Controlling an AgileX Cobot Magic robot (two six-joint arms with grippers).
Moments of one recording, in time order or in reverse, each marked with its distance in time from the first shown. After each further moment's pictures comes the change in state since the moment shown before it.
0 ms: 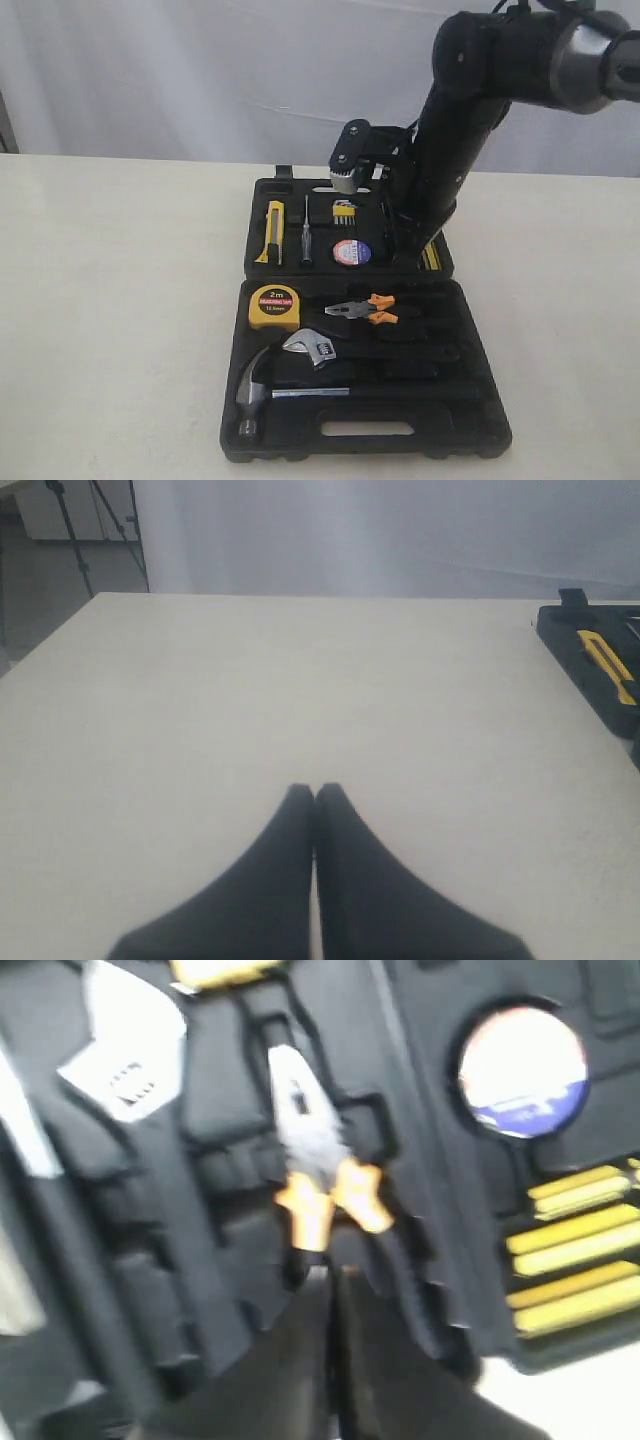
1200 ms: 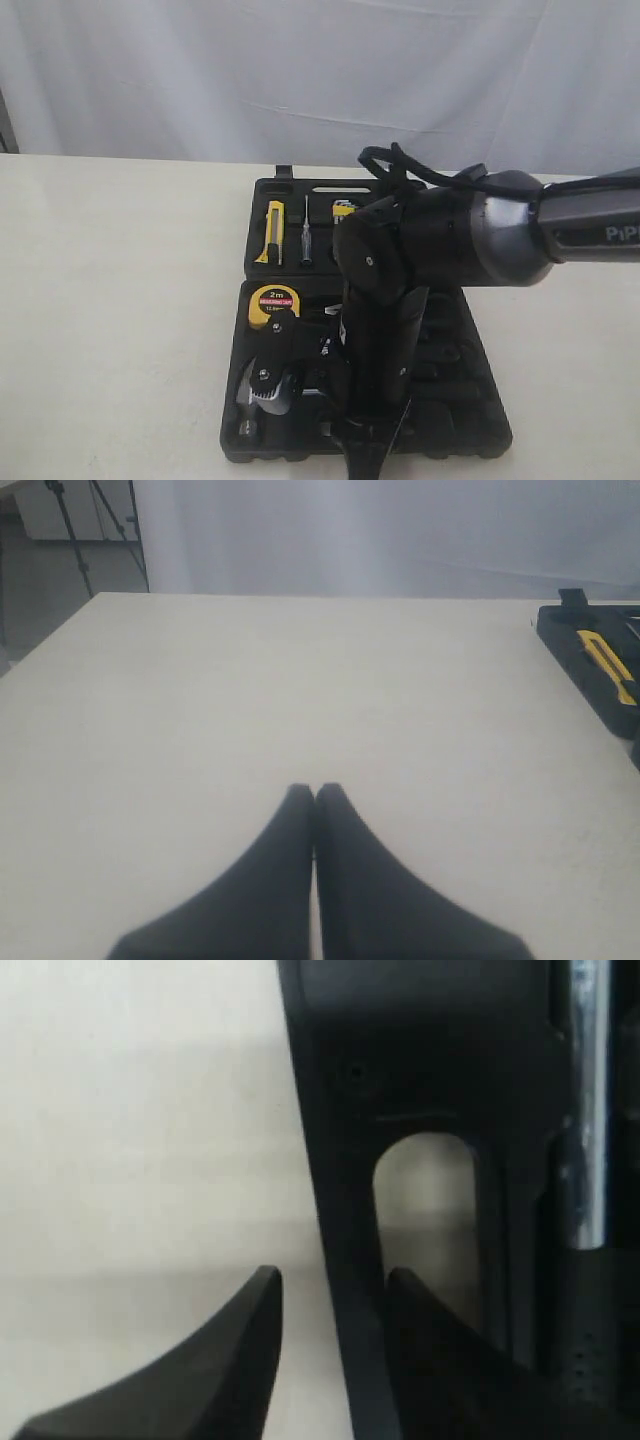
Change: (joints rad) left arm 0.000 0.000 0.000 0.000 0.000 0.000; right arm 0.342 -0.080 0.477 -0.032 -0.192 0.193
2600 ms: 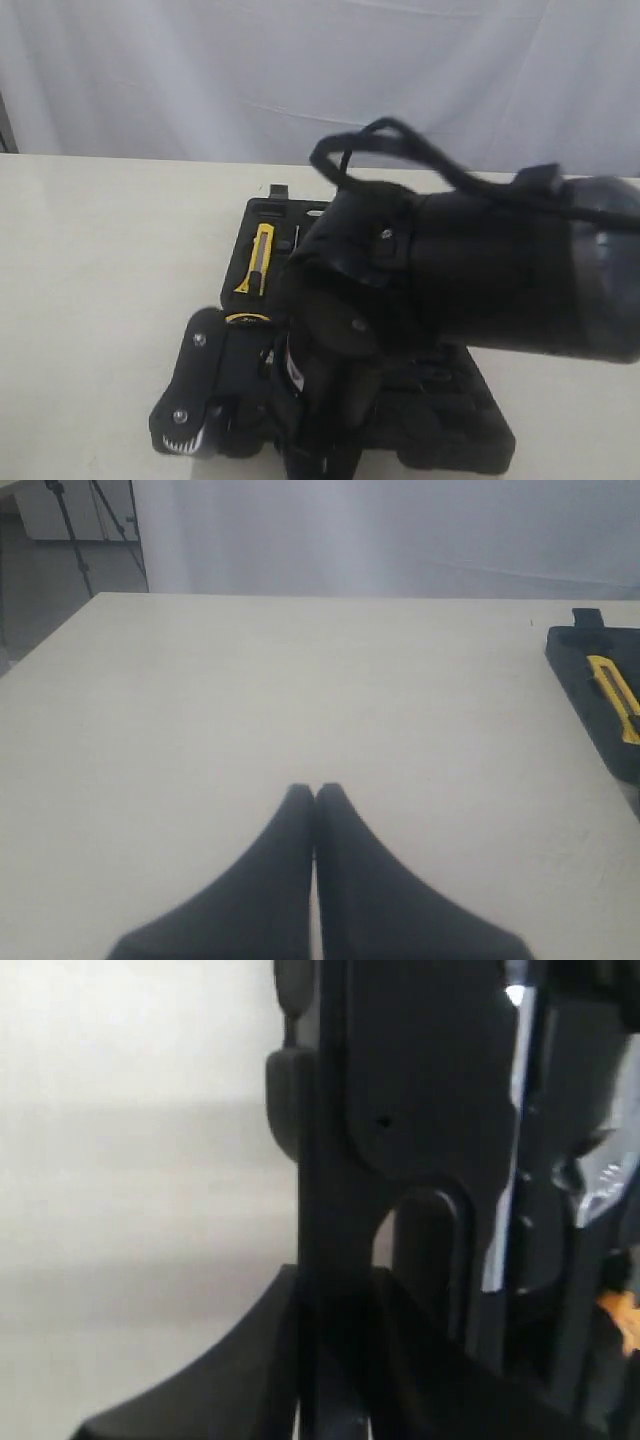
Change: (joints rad) left arm 0.000 0.000 0.000 0.000 0.000 0.000; right arm 0.262 -0.231 0.006 -0.227 -0.007 0.305
